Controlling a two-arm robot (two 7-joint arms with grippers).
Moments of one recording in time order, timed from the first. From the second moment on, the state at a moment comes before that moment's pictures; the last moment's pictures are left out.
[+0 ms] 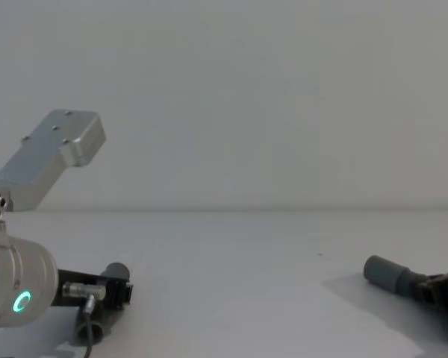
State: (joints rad) left arm -0.12 0.17 0.30 -1.77 -0.22 0.74 0.12; right arm 0.13 0.36 -0.29 -1.73 0.22 0.69 0.12
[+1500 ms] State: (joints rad) left arm -0.13 0.19 0.31 -1.76 -0.21 0.74 0.10; right arm 0.13 0.36 -0.29 -1.73 0.22 0.69 0.12
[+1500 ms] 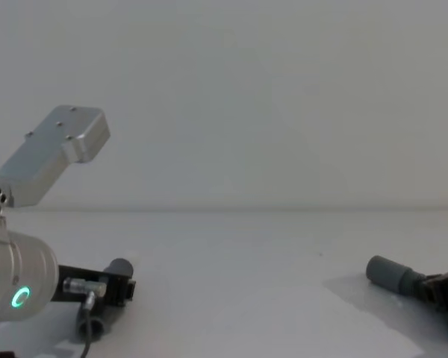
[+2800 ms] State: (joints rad) left arm -0.22 0.45 0.39 -1.83 -0.17 0.40 -0.29; right arm 0.13 0.36 -0.29 -1.73 0.22 0.69 0.12
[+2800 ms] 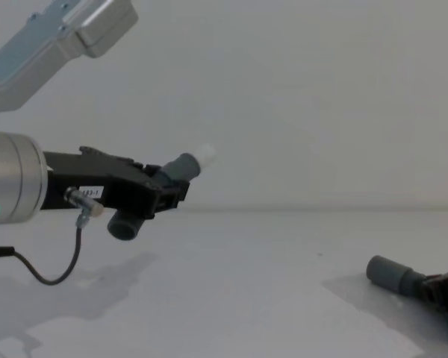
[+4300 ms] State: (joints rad) left arm -0.31 0.62 0.44 -1.76 -0.23 0.14 -0.60; right arm 0.13 0.36 -0.29 -1.73 0.22 0.69 0.12
